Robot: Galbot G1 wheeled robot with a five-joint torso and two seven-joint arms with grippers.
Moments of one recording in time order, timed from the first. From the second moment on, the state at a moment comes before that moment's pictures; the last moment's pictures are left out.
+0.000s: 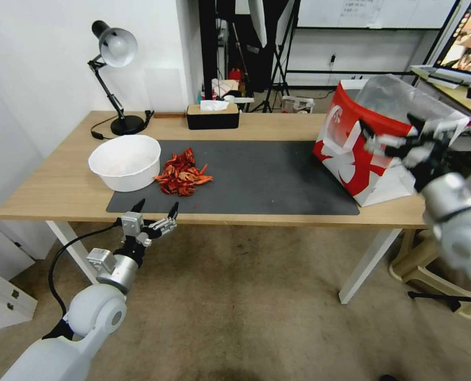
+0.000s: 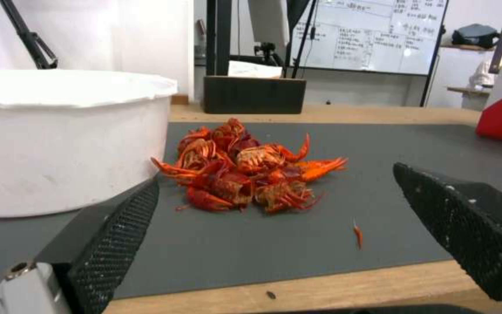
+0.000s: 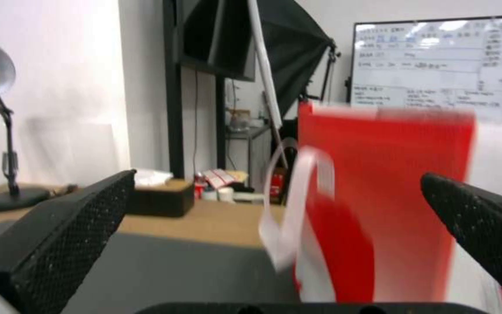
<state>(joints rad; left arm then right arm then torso) 1.35 -0.95 -0.35 -1.93 -0.65 -0.14 -0.10 -1.36 0.83 0.69 2.13 0.75 0.00 0.06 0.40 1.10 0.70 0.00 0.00</state>
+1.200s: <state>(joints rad) 1.47 -0.99 -0.37 -1.86 -0.56 -0.29 -0.08 -1.61 1.24 0.51 2.01 0.32 0.24 0.06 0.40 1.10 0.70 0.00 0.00</state>
